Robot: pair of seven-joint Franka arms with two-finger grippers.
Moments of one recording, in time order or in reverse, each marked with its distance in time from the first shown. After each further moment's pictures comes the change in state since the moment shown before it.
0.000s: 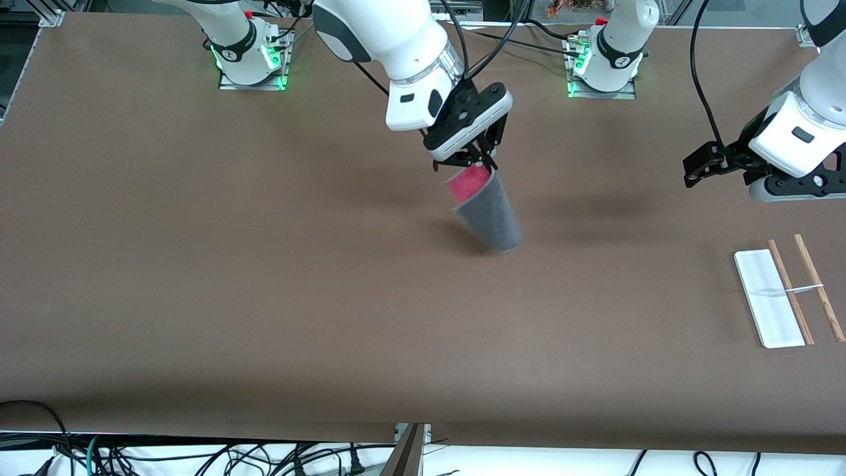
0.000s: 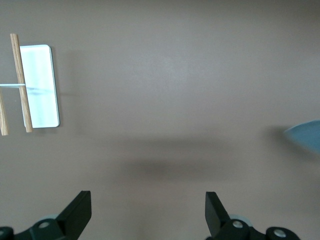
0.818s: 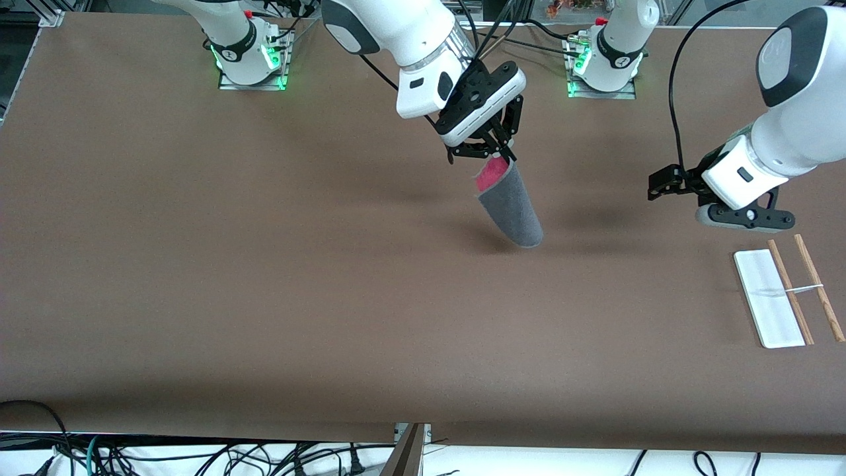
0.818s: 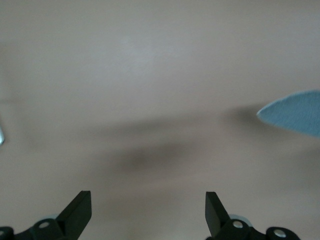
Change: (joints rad) left arm 0.035 0.031 -0.021 -0.201 -0.127 0.180 0.223; right arm 0.010 0.009 0.003 0.008 0.000 0.087 -0.001
